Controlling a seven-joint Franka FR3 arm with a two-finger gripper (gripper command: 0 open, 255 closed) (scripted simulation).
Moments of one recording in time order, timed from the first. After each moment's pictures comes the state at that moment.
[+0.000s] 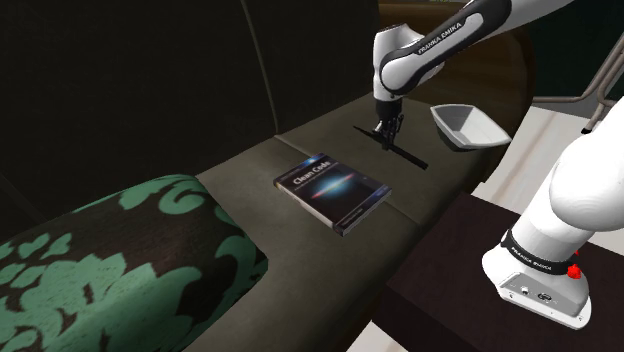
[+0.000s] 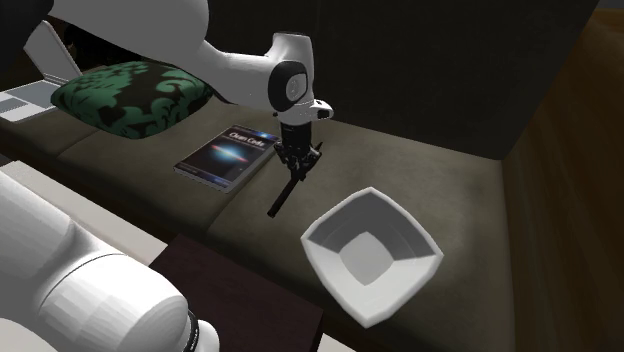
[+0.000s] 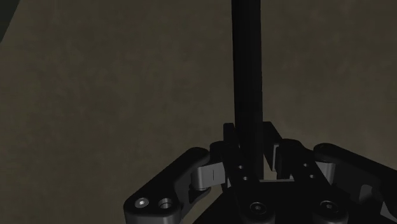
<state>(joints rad) -0.04 -0.12 -0.10 -2.40 -0.09 2.18 0.01</state>
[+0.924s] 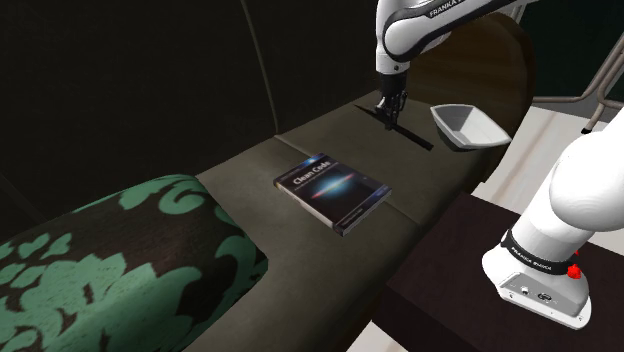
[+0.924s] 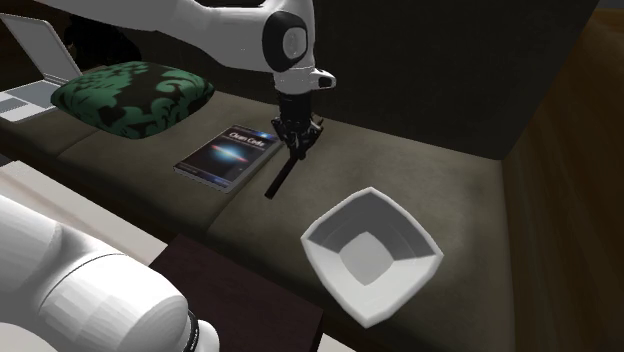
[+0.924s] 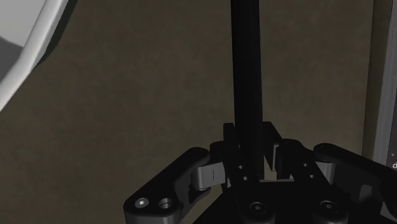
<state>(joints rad) -0.04 -0.20 -0.10 -2.29 -0.09 1.98 0.00</state>
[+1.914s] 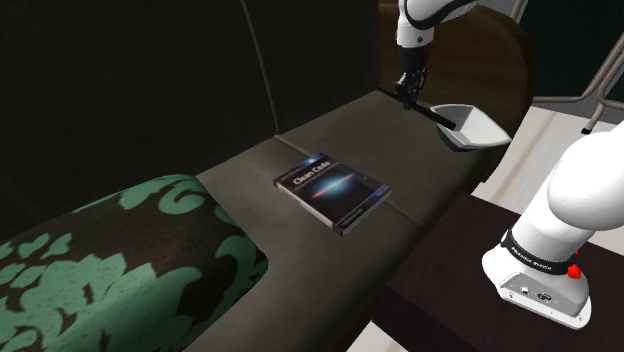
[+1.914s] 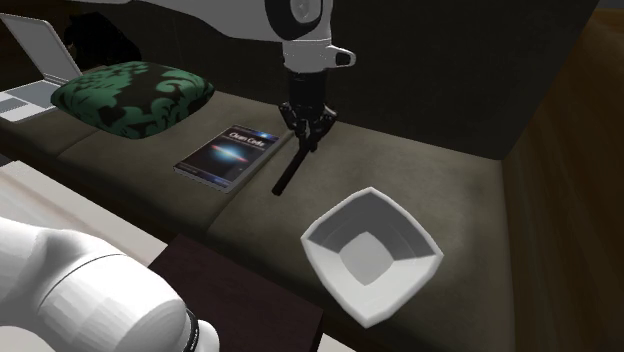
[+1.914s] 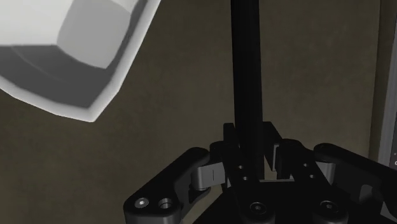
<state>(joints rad) -0.08 -0.31 -0.15 -2.24 -0.12 1.83 -0.08</state>
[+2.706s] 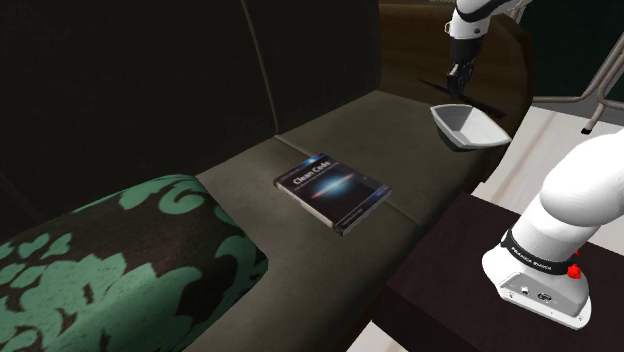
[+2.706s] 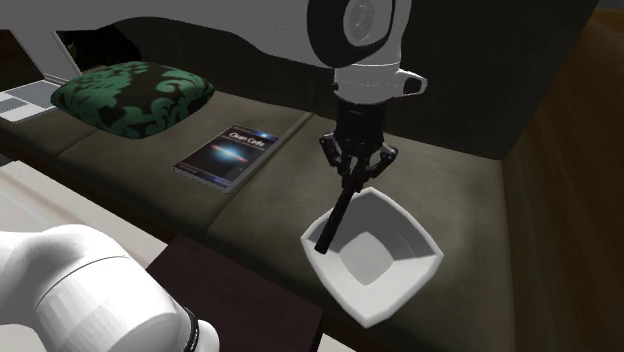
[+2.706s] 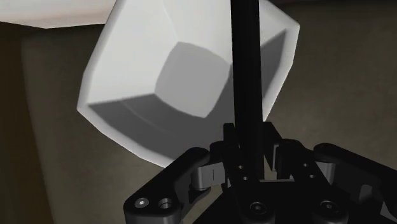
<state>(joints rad) -0.21 -0.43 -0.33 -2.31 -0.24 1.82 -0.34</state>
